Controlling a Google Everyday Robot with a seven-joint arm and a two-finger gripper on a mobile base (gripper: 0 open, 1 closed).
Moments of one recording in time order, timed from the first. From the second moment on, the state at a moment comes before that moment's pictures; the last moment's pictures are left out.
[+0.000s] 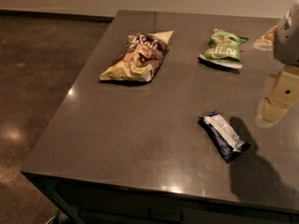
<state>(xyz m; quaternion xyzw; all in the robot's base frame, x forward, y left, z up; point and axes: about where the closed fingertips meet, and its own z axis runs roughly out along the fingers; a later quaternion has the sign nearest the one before) 0.438 -0.217 0.976 -0.60 0.78 -0.03 0.16</state>
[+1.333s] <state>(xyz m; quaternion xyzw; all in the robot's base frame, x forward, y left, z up) 0.426 -0.188 0.918 -0.50 0.86 0.01 0.08</state>
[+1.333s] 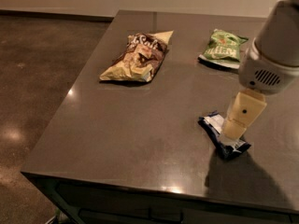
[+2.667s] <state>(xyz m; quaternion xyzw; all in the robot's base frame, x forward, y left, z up) 0.426 -0.165 0.844 -0.41 0.91 0.00 0.08</state>
